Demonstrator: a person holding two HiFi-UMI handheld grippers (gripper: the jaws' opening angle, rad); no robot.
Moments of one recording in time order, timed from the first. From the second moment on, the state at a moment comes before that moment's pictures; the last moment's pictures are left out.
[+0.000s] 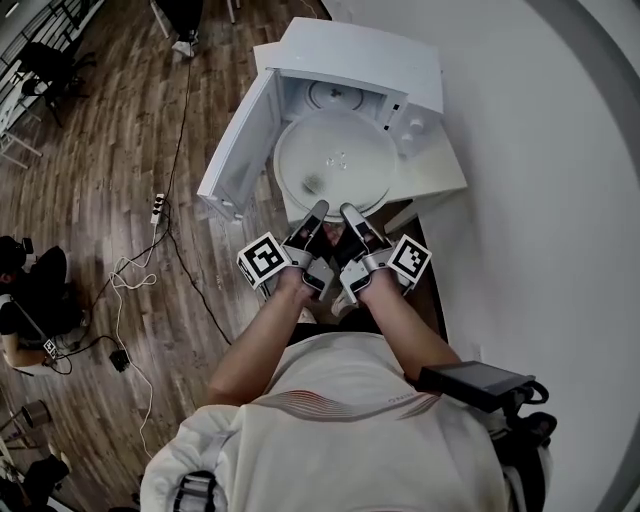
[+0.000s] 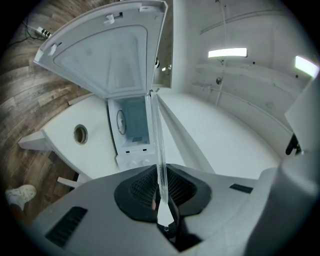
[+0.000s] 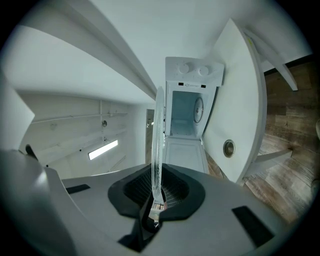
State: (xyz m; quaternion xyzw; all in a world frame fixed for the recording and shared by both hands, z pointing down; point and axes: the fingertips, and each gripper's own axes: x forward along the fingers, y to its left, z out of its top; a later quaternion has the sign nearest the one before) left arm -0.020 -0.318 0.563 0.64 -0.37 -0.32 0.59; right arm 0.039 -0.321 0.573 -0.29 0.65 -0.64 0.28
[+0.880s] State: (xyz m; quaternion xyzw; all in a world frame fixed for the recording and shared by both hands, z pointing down) left arm 0.014 -0.308 0.526 0.64 -0.39 -0.34 0.56; right arm 0.071 -0.316 0.537 -0.23 0.67 -0.65 0.27
